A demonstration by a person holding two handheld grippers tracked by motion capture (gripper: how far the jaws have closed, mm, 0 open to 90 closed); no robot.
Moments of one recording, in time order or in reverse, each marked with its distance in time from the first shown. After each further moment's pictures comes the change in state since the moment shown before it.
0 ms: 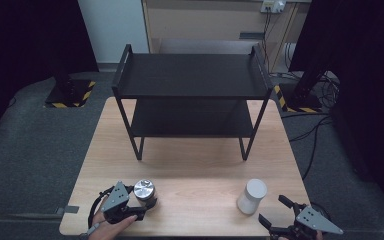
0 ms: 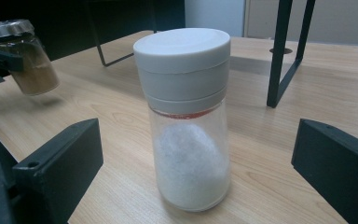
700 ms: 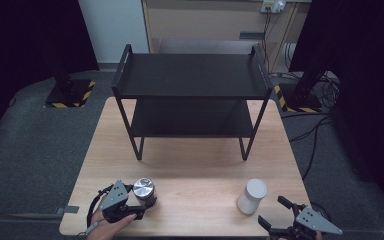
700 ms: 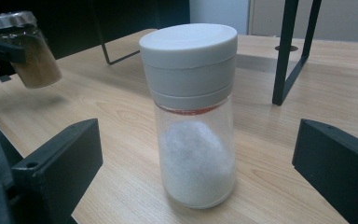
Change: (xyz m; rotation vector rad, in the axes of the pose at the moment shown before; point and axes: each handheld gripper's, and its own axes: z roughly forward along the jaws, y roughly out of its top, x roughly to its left) left arm 0.001 0.012 -0.006 -0.005 -0.005 -0.015; right arm -0.001 -0.001 0.000 0.005 0.017 0.004
